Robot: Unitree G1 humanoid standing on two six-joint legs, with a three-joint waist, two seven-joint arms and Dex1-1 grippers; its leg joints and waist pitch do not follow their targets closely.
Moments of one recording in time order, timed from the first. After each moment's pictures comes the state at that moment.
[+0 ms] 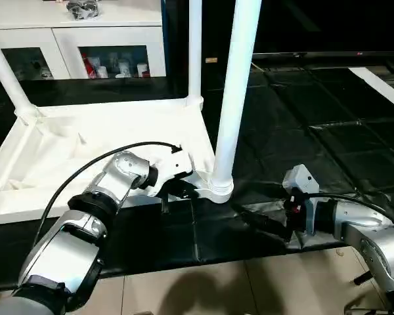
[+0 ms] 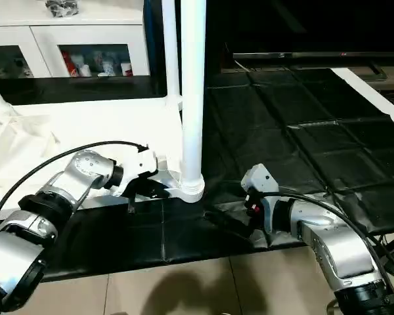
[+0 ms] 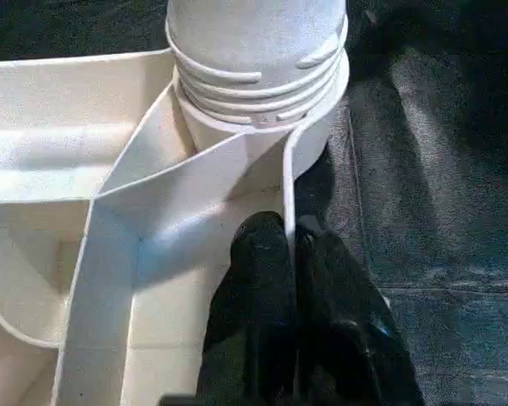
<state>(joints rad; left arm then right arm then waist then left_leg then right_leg) -0.84 0.31 -0.33 1.00 0.11 -0.08 -1.23 -0.19 -0.57 0.13 -0.05 0.34 0.47 0.93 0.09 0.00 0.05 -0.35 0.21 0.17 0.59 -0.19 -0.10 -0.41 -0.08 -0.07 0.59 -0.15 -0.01</state>
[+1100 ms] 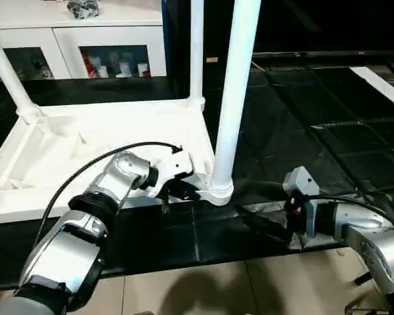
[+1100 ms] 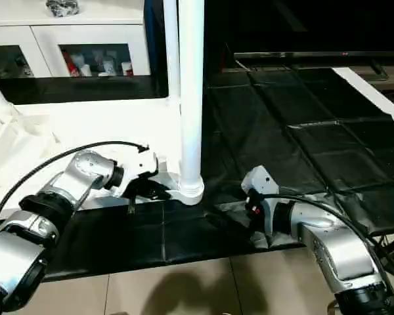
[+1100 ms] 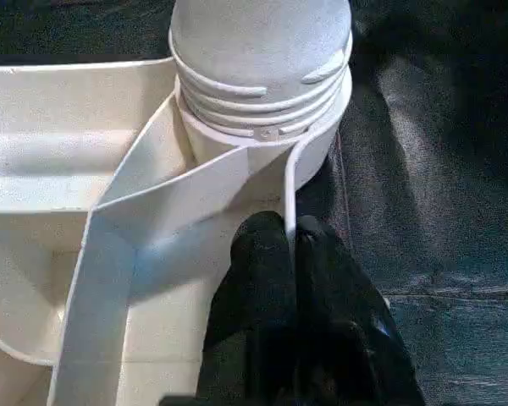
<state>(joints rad) -0.84 0.30 -0.32 1.00 0.11 -0.07 -1.24 -0.18 -0.57 0.13 -0.05 0.34 0.47 0.93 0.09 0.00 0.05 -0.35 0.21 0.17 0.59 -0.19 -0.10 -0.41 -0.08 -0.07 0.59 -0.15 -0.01</state>
